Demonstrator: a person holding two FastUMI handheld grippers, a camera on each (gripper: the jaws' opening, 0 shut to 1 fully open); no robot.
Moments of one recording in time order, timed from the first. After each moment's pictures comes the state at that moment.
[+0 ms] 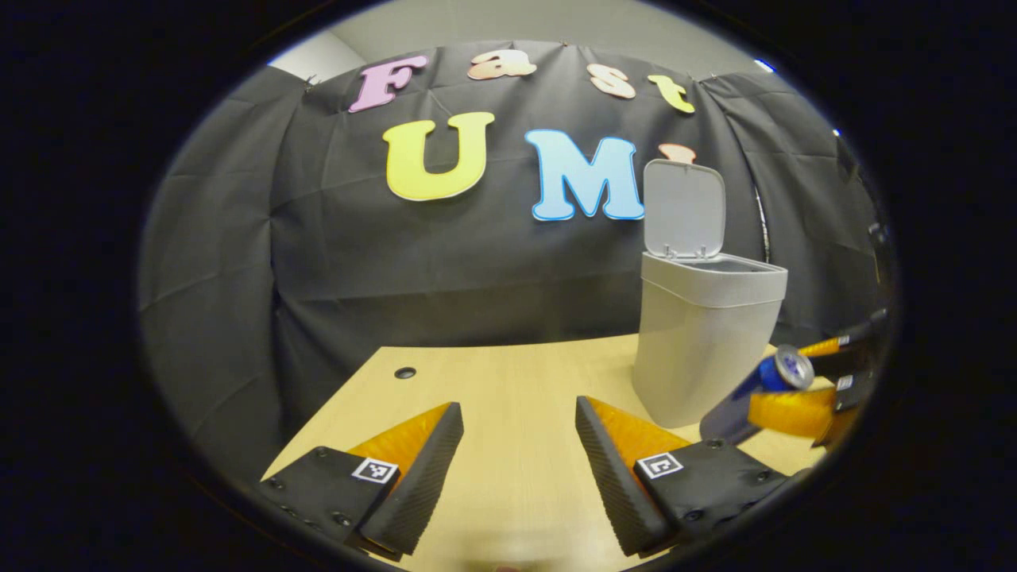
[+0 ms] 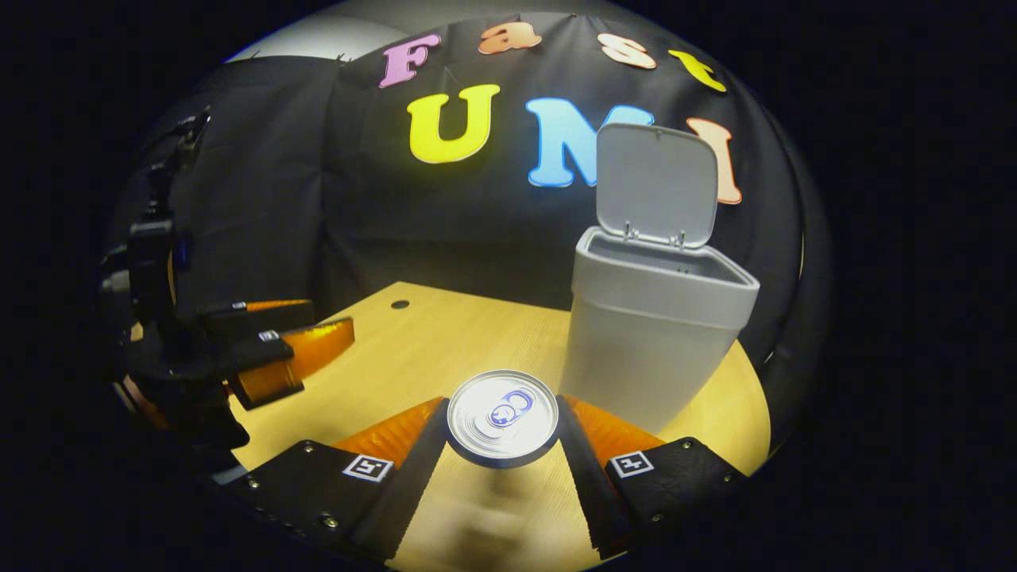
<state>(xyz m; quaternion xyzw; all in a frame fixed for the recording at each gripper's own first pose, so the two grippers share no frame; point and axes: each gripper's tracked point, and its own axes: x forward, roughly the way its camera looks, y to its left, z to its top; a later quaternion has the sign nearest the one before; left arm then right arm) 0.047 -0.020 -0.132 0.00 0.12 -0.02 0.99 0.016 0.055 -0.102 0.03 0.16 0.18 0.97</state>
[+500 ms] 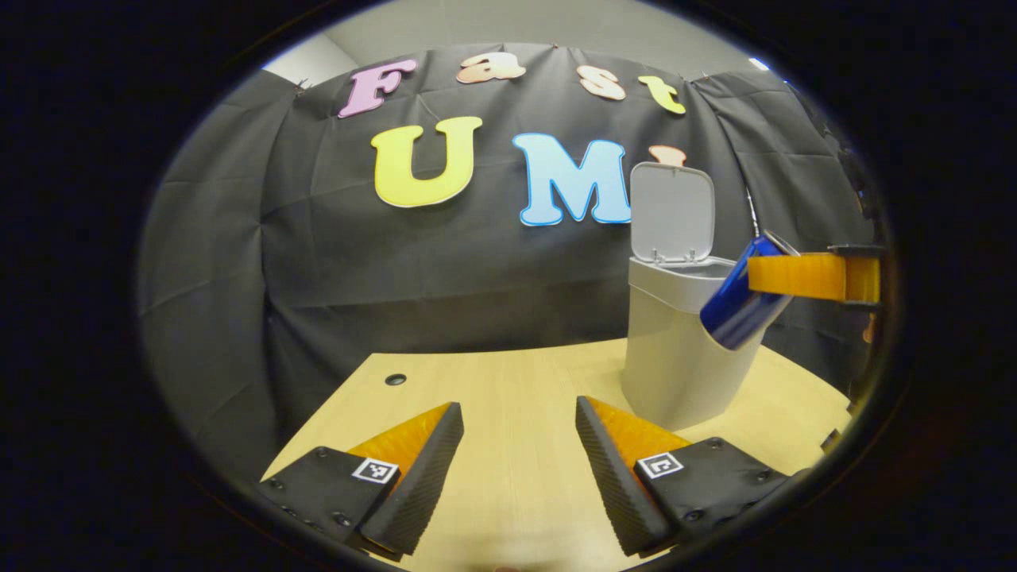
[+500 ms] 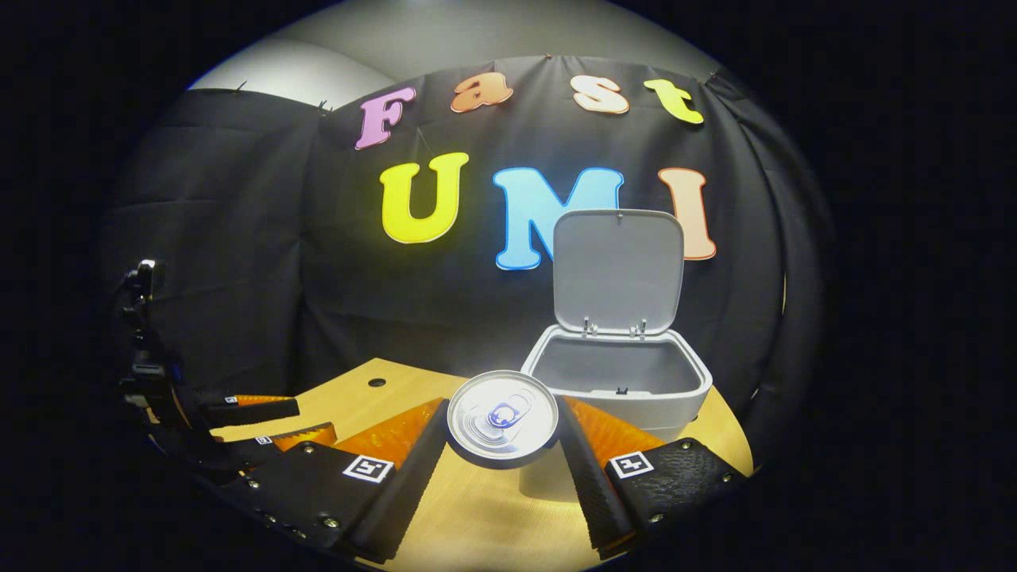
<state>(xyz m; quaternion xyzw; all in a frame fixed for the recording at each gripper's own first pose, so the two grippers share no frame) 0.049 -0.033 -0.124 0.00 0.11 -0.02 0.99 0.057 0.016 -0.022 0.07 0.05 0.14 0.99</state>
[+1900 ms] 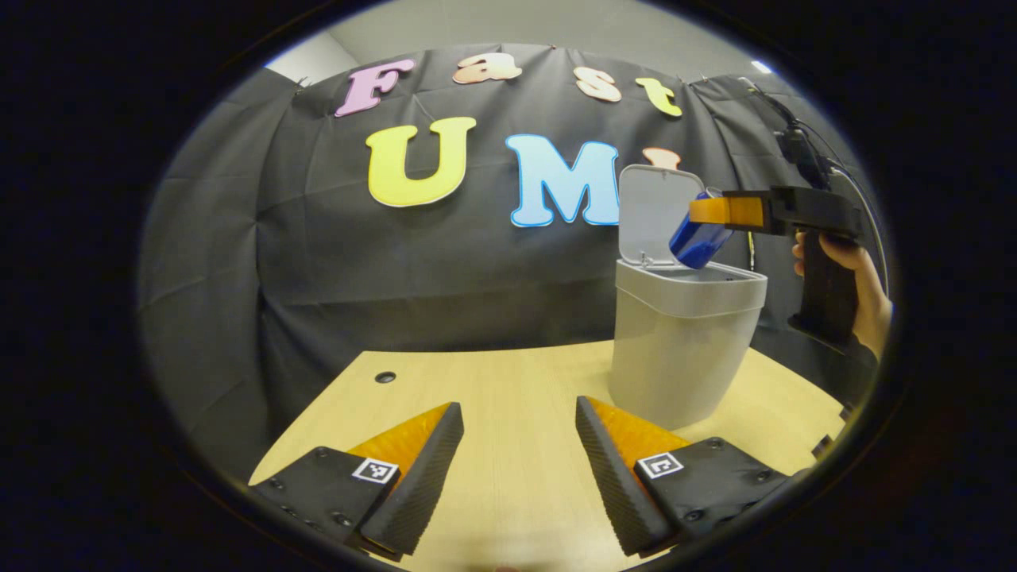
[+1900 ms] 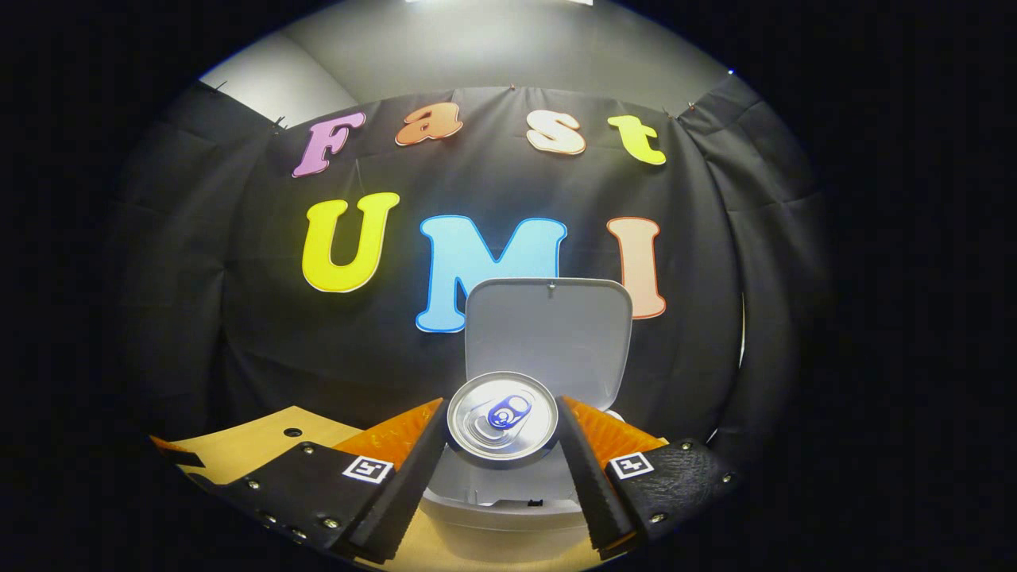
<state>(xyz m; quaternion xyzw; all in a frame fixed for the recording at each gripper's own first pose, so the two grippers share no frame) 0.045 -0.052 -0.119 0.00 0.11 -0.04 0.99 0.154 -0.049 0.018 0.04 -0.02 0.02 1.00</state>
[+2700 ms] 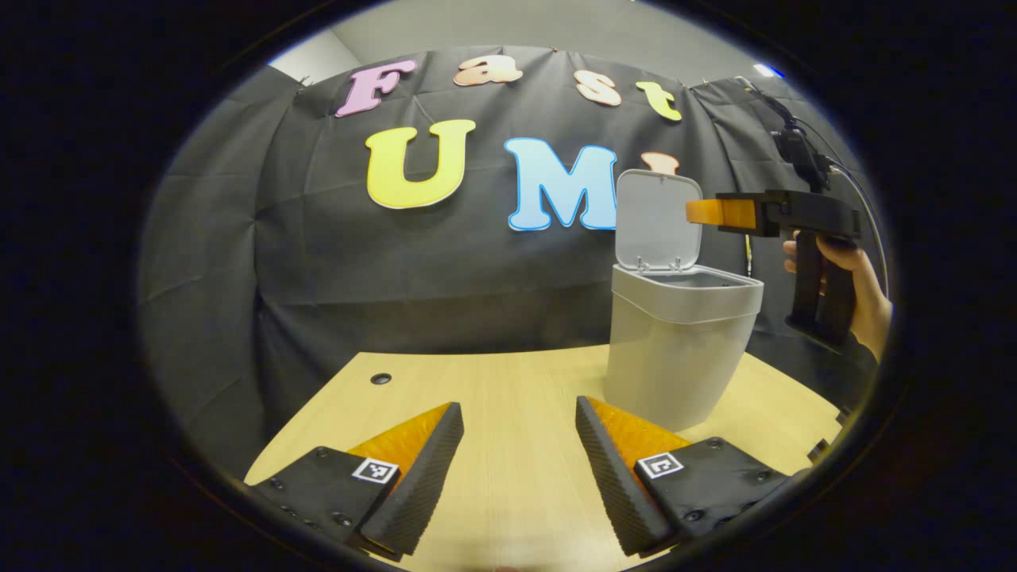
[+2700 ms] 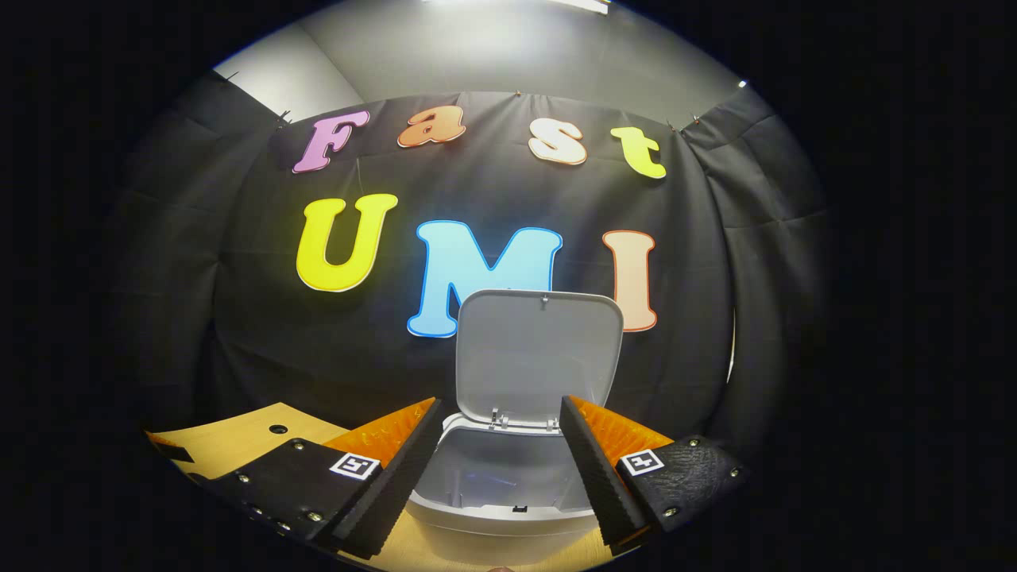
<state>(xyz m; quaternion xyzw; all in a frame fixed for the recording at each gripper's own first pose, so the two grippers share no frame) 0.043 -0.056 -0.115 -0.01 0.11 -0.04 0.99 0.149 -0.059 0.031 0.02 -0.04 0.01 1.00</state>
